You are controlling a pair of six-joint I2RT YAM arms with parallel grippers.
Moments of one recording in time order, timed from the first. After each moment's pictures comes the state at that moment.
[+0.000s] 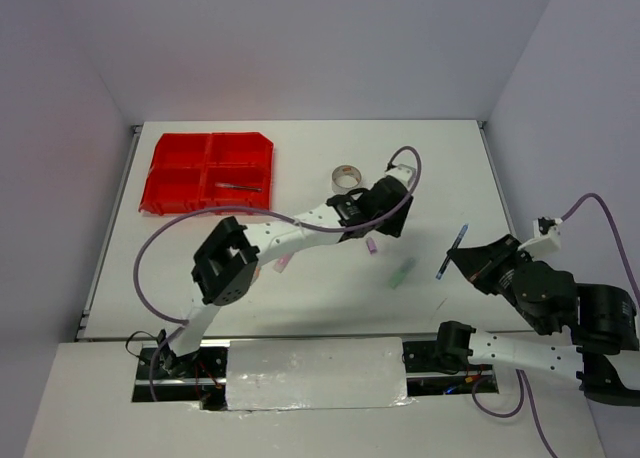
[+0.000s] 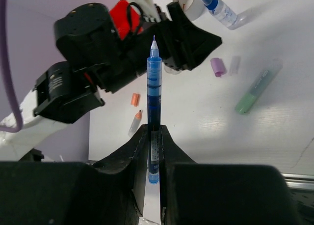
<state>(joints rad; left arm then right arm) -1.01 2.12 1.81 -0.35 -0.20 -0.45 1.22 0.41 1.18 -1.32 0.82 1.30</state>
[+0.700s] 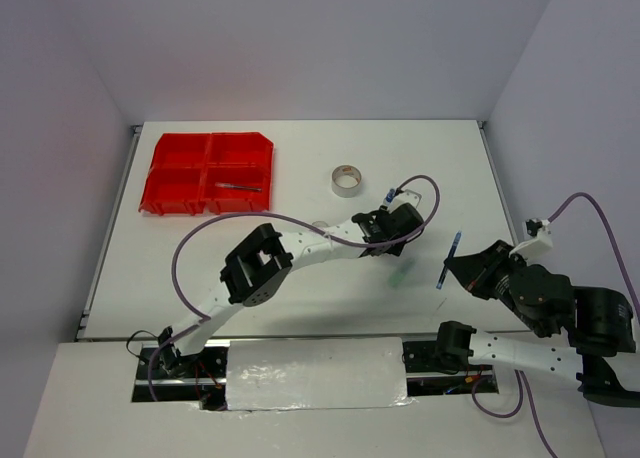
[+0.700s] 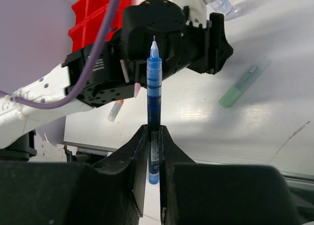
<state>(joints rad) -1.07 2.35 1.95 -0.46 -0.39 -0.48 1.22 0.37 1.14 -1.32 0.76 1.18</state>
